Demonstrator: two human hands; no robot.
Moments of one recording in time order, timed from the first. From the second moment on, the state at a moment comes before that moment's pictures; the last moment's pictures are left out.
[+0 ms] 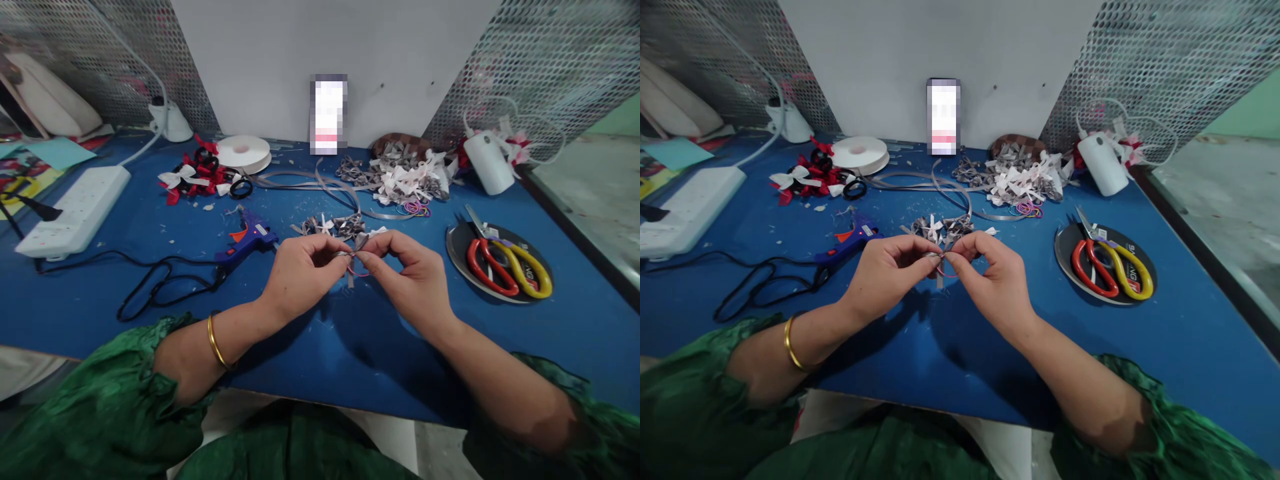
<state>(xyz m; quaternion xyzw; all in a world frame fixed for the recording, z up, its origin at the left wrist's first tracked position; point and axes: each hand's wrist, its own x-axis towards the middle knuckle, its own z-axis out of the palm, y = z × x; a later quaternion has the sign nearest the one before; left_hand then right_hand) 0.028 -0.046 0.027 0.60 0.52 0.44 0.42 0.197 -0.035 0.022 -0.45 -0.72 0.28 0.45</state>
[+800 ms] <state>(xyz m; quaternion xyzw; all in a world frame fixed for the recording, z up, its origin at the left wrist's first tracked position) 0.027 -0.046 0.025 0.64 0.51 0.42 0.39 0.196 -0.035 0.024 -0.45 -0.71 0.29 0.46</state>
